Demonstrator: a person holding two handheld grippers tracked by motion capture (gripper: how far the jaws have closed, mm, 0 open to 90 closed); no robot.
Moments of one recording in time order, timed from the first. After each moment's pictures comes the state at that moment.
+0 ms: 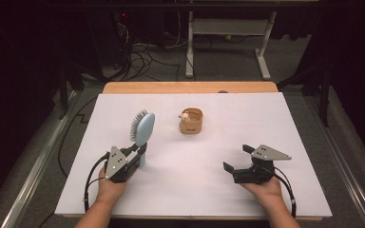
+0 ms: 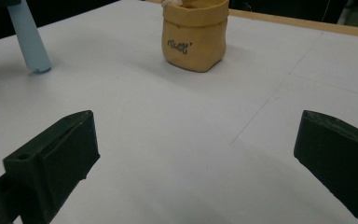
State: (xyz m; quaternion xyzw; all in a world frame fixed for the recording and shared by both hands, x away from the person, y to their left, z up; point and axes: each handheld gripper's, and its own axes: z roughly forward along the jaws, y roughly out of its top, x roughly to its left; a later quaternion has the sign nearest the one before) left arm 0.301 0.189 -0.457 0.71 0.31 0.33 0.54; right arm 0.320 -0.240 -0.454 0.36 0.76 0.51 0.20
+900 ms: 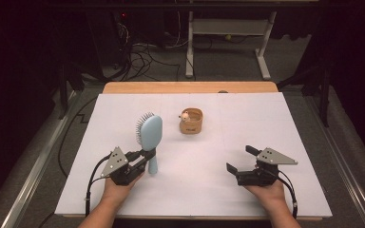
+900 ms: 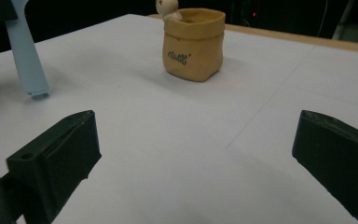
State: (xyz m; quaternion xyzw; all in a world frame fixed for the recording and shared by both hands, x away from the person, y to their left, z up) left arm 0.301 0.181 -0.457 0.70 0.30 0.21 0.61; right arm 0.312 -0.247 -0.454 0.34 0.75 0.53 0.22
